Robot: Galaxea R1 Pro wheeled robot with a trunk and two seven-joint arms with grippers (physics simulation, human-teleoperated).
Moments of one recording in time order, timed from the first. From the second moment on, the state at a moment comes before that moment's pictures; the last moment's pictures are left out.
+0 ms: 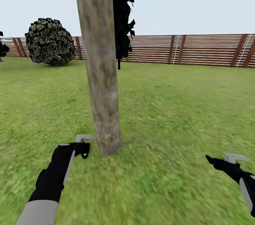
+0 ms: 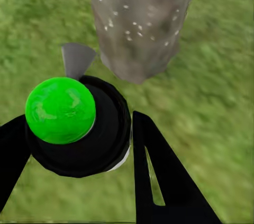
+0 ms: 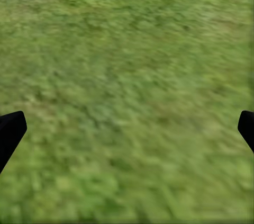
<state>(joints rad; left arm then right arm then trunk) -0.54 -0.04 0.10 -1.29 -0.23 0.85 -0.19 -0.43 -0.31 -0.48 -0.94 0.01 0.28 0.39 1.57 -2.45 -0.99</state>
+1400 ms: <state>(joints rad) -0.78 0.04 0.01 -1.43 -0.23 0.99 -0.19 -0.43 -0.31 -0.48 -0.94 0.01 0.28 0.39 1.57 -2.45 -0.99</state>
